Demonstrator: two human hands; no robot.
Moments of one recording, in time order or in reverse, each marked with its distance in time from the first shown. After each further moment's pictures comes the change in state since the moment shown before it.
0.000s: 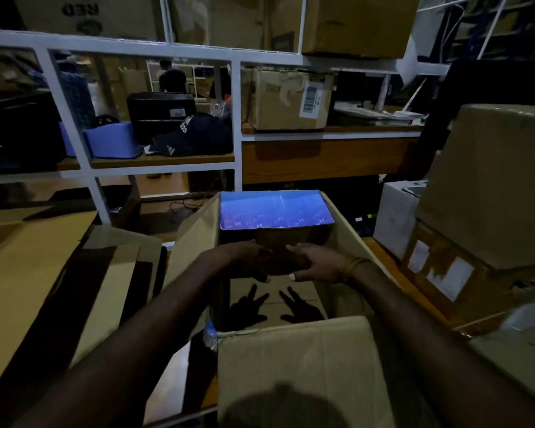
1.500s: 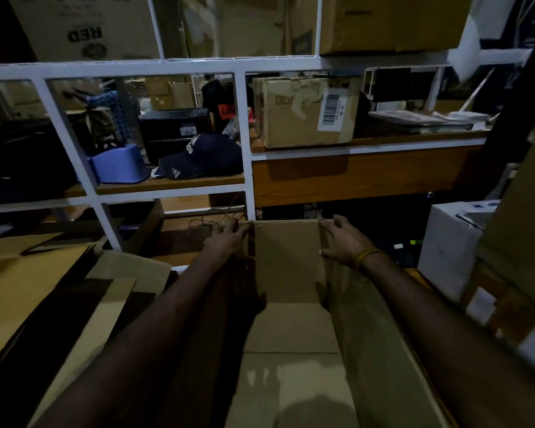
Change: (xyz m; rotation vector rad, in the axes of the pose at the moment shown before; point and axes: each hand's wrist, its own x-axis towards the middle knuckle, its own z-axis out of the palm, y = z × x) left_hand 0.123 -0.069 -0.059 0.077 0.265 -0.428; right_hand 0.152 0.111 -0.072 -0.031 0.290 0.161
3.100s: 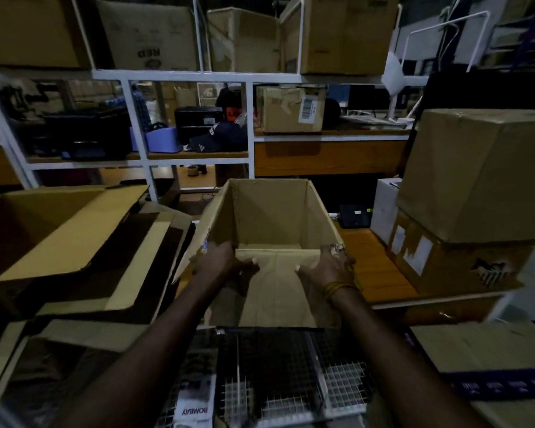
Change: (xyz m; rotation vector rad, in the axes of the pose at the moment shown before) left_hand -0.383 0.047 0.061 -0.385 0.163 -0.146; right_hand -0.377 -0.050 0.041 0.237 0.085 0.344
